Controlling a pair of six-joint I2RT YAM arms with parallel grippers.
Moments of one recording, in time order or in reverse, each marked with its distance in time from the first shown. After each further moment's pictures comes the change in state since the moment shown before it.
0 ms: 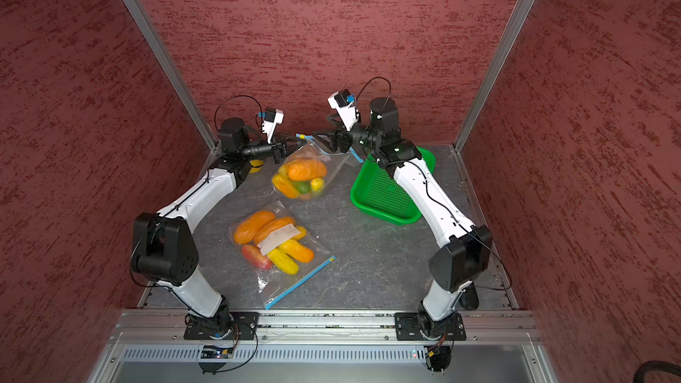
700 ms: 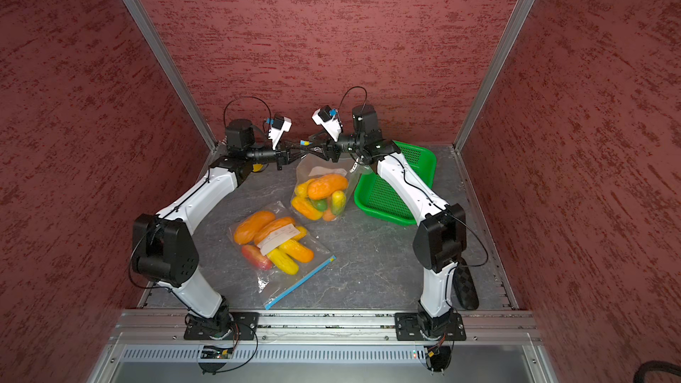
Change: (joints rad) left arm -0.021 -0.004 0.013 -0.229 0.008 0.210; right arm 0.023 0.173 0.058 -0.032 -0.199 -0.078
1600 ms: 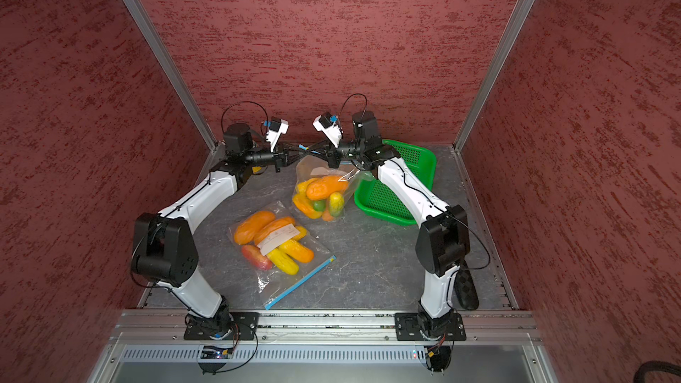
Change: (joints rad) left arm 0.031 0.000 -0.079 0.145 0.027 -0.116; right arm -0.003 -0.066 -0.144 0.058 0.003 0.010
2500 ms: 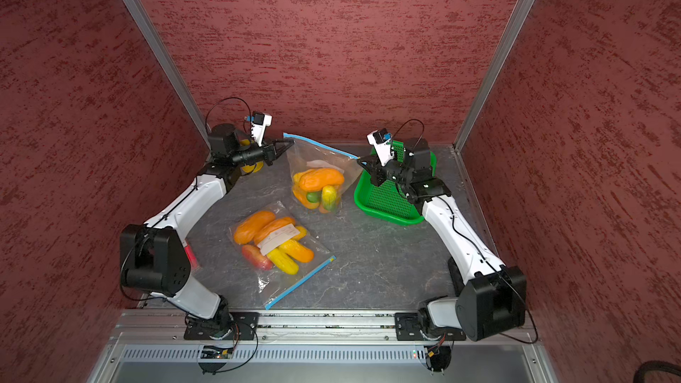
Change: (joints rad) left arm 0.061 -0.086 -0.040 -0.021 -0.278 -0.094; right arm -0.212 -0.503 -0.555 0.060 0.273 0.123
